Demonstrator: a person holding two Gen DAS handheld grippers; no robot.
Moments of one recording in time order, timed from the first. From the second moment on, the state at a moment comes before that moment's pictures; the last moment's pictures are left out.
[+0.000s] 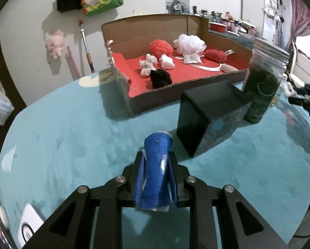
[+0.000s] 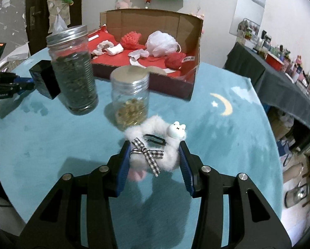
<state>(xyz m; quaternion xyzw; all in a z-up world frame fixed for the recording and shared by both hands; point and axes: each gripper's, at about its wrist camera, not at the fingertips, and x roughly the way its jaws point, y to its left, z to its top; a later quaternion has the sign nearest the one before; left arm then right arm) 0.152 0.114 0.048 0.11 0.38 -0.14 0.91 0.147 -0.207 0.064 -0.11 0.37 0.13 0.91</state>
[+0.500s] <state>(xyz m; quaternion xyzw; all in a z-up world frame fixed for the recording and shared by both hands) 0.181 0.116 0.067 0.14 0.37 -0.17 0.90 0.191 -0.205 0.076 -0.19 0.35 0.15 0.90</state>
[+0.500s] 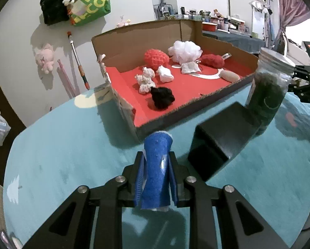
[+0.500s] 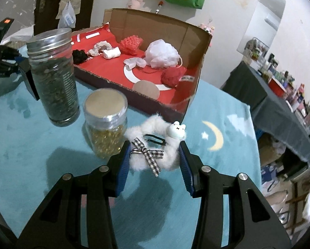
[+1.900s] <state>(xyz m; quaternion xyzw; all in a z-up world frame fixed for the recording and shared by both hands) 0.360 -0.025 0.065 0.15 0.52 -0.27 0.79 0.382 -0.104 0.076 -0.16 0.52 0.35 0.77</state>
